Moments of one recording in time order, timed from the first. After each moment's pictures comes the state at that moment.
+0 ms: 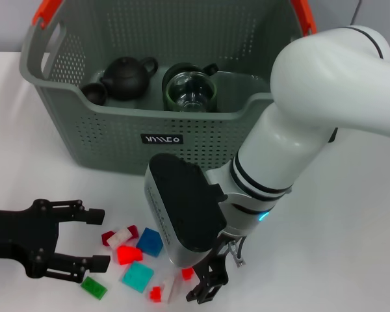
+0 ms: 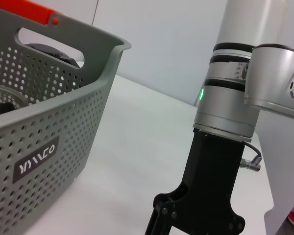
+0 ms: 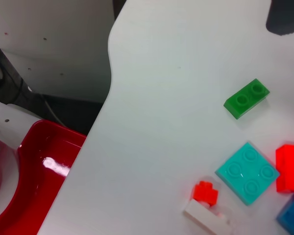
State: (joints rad) left arm -0.37 -2.01 -2.51 -0.82 -0.98 1.93 -1.38; right arm 1.04 2.12 -2.08 -0.85 -2.06 -1.21 1.92
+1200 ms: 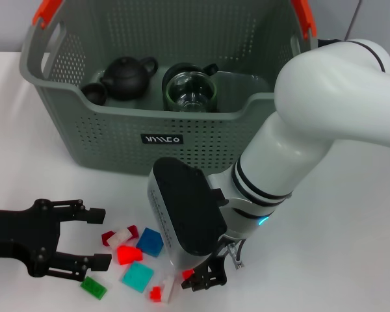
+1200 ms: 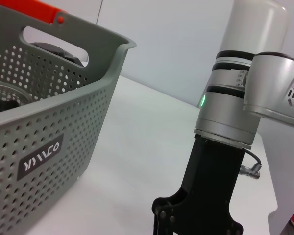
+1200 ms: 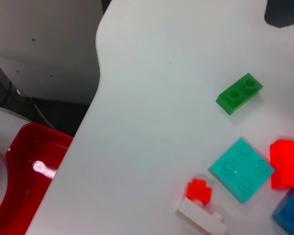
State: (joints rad) left arm -0.37 -2.01 -2.51 -0.81 -0.98 1.92 -1.38; right arm 1.02 2.12 -2.11 -0.84 -2.06 -1.16 1.92
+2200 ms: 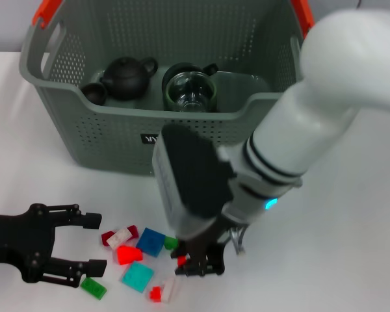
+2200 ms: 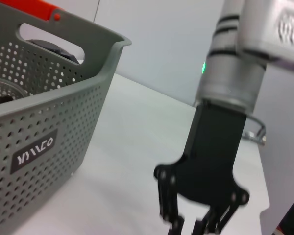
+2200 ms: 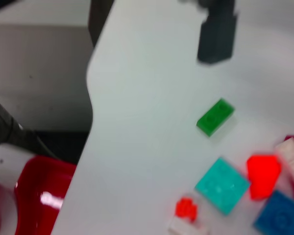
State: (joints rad) left arm -0.36 -2.00 -2.51 -0.81 -0.98 1.94 -1.38; right arm 0.98 2.10 -1.97 -0.96 -2.08 -1.28 2.00
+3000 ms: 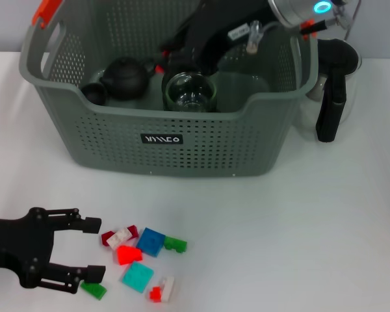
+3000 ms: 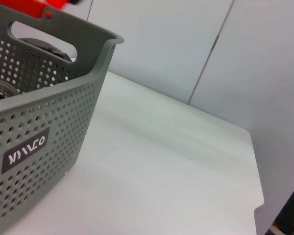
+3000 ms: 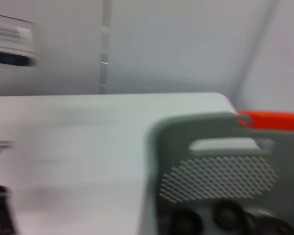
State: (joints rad) left arm -0.35 -2.00 -2.50 -0.81 -0.98 1.95 -1.37; right arm 1.04 2.09 -1.17 -1.08 -2.24 -1.40 2.03
